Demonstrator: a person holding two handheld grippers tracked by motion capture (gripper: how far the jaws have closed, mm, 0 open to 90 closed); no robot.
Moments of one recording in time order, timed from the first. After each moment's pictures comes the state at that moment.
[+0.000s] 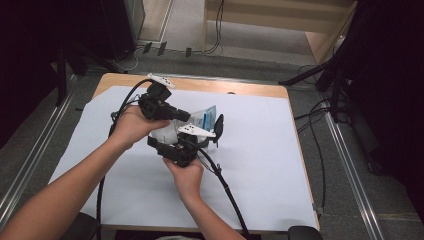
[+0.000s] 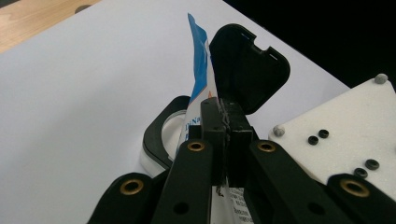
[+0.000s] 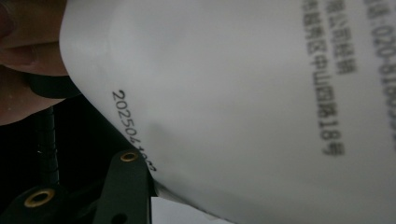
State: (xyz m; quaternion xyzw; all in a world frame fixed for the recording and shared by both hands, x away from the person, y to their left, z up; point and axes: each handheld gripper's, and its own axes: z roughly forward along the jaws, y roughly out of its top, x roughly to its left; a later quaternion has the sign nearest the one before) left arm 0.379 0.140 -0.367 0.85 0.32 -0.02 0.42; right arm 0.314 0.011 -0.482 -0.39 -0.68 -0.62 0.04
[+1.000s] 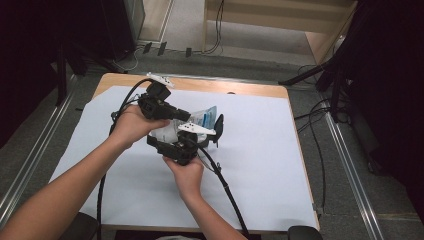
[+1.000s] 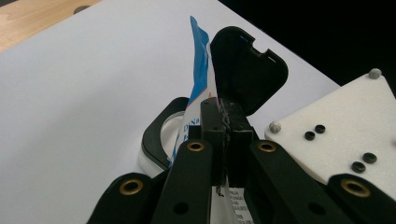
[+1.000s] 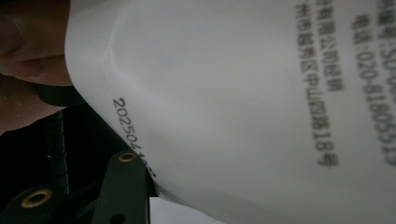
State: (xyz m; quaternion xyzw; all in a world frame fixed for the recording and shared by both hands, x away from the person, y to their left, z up) left arm 0.381 0.141 -0.367 0.85 0.32 -0.02 0.42; right arm 0.317 0.011 -0.478 -0.39 -0.68 -0.62 0.05
